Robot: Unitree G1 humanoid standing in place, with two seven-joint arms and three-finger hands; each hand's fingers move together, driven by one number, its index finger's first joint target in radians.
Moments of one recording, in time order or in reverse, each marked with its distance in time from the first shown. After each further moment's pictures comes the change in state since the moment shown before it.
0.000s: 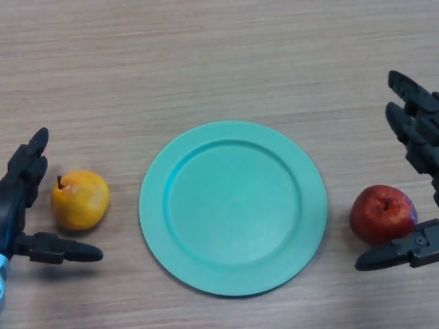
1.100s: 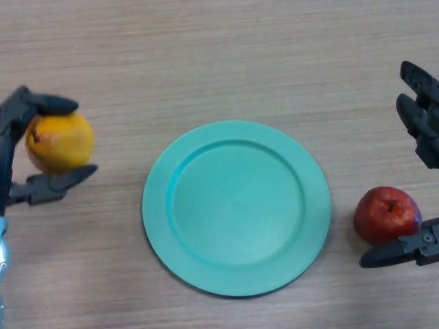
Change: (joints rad) left arm 0.037 -0.023 0.018 -0.435 0.134 0.040 0.221; right arm 0.003 0.005 -0.011 -0.064 0.000 0.036 -0.009
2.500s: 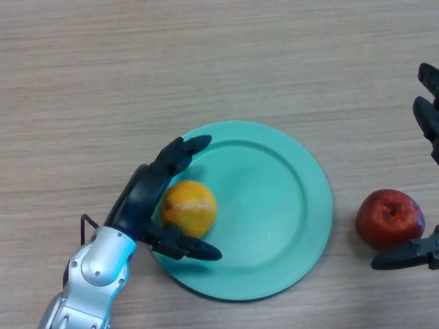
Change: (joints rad) left arm 0.007 -0.201 -0.315 -0.048 0.125 0.296 -0.152; right arm 0.028 0.009 -0.046 -0.038 0.001 0.027 0.001
